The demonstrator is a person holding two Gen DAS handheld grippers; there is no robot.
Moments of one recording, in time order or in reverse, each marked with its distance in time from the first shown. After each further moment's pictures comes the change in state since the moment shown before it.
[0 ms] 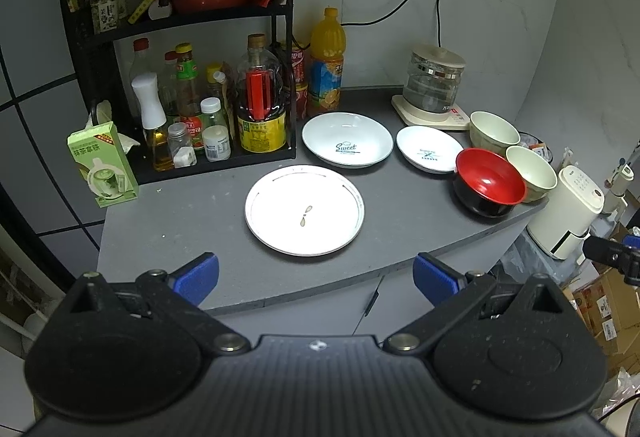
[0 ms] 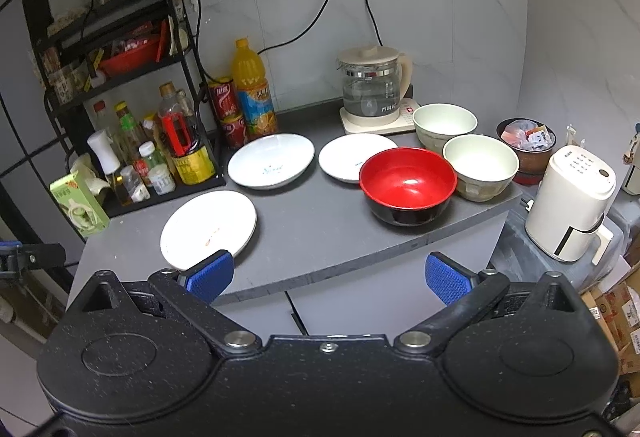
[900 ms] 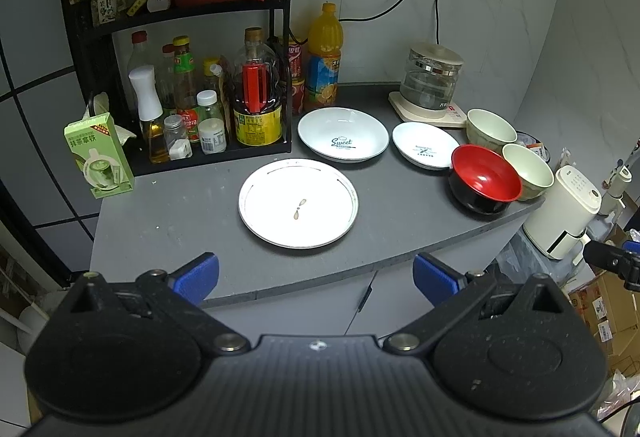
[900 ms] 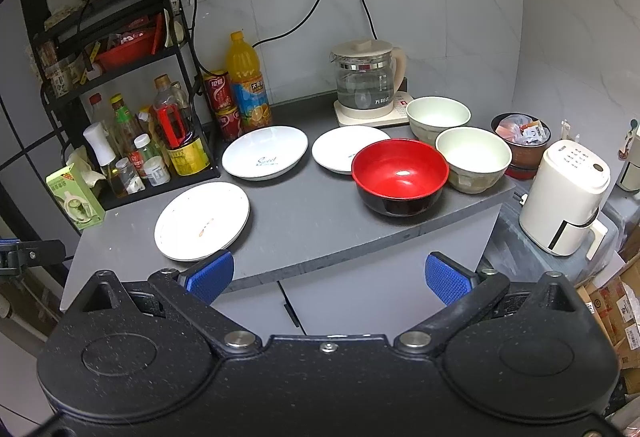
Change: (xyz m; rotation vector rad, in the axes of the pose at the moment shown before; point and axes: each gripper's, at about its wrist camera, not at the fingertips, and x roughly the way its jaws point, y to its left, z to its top) left arm 0.001 -0.008 -0.010 -0.011 0.004 -0.004; right arm 0.000 -0.010 -0.009 -0.010 0.022 -0.009
